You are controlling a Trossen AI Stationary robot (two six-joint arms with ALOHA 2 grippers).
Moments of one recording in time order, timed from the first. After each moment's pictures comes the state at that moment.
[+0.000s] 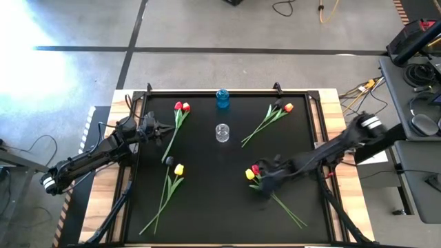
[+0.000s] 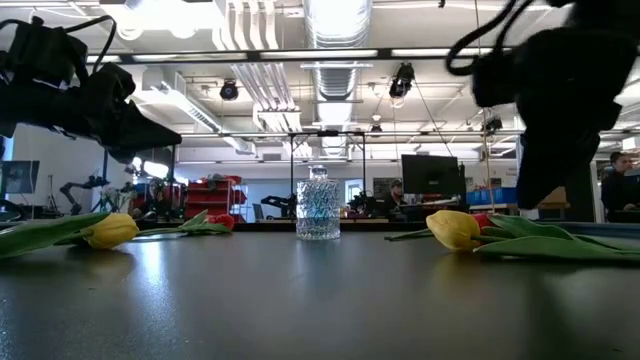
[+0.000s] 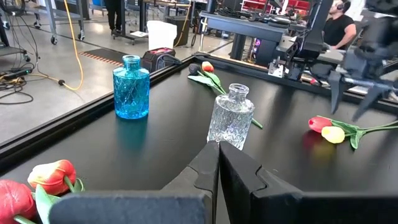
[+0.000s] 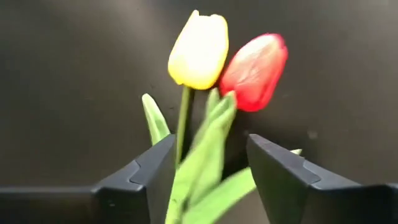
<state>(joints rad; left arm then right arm) 0.63 0.26 0.03 0.07 0.30 -0.09 0.42 1.56 0.84 -0.52 0.19 1.01</state>
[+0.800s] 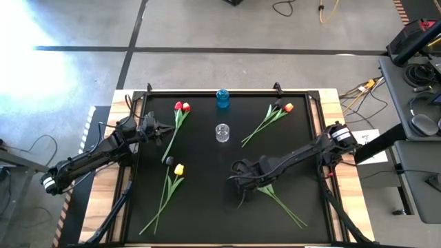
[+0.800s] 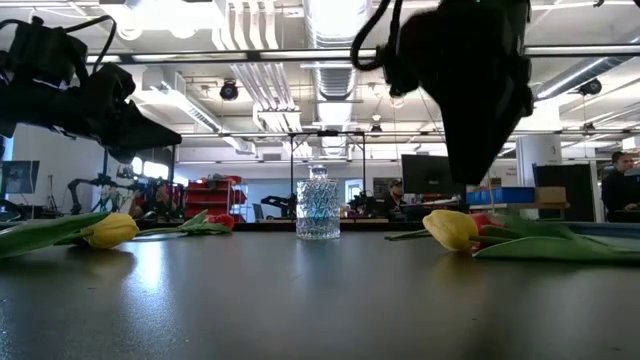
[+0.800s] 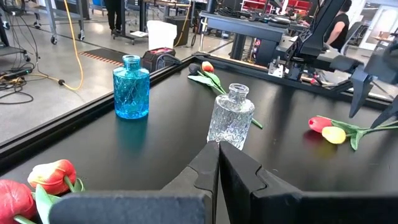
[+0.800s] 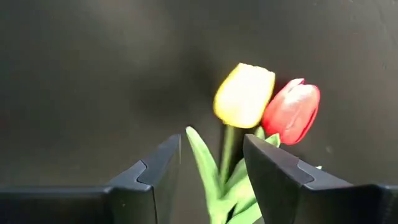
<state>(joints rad) 0.63 0.26 0.03 0.07 0.30 -0.09 0.34 1.89 1.40 -0.97 0.10 0.98</state>
